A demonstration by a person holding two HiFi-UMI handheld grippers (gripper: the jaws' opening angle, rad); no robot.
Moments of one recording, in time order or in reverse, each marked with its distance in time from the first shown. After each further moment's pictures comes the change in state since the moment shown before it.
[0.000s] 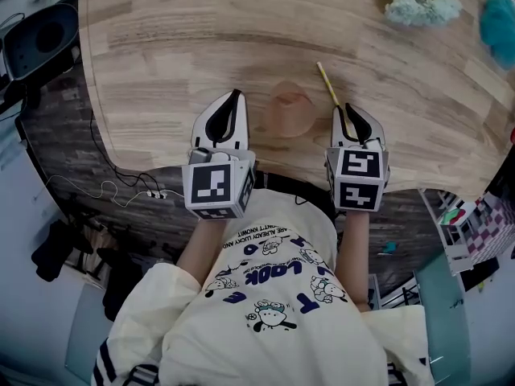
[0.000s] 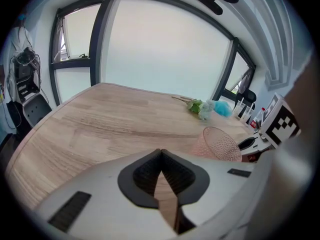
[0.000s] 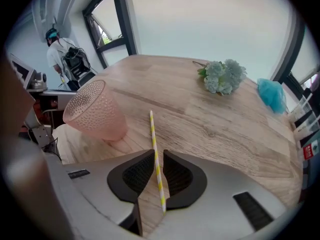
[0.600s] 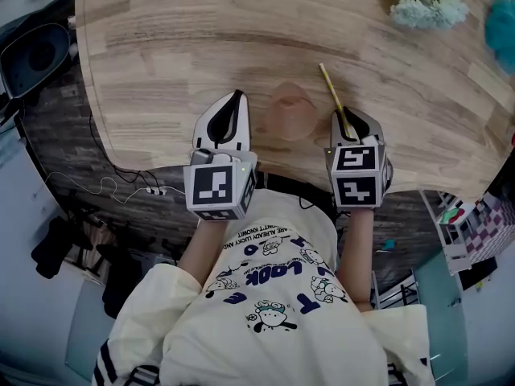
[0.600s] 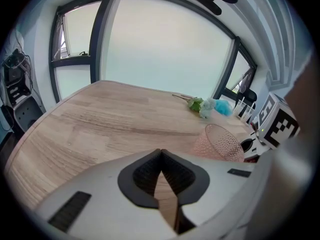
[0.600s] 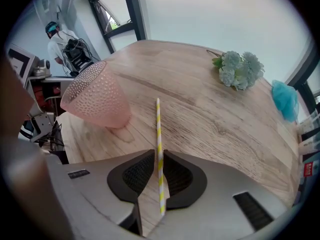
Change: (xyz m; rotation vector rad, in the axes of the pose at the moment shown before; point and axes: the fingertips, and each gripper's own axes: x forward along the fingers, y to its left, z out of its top) left arm 0.005 0.000 -0.005 -0.011 0.020 0.000; right arm 0.011 0.007 -0.016 -0.099 0.141 0.059
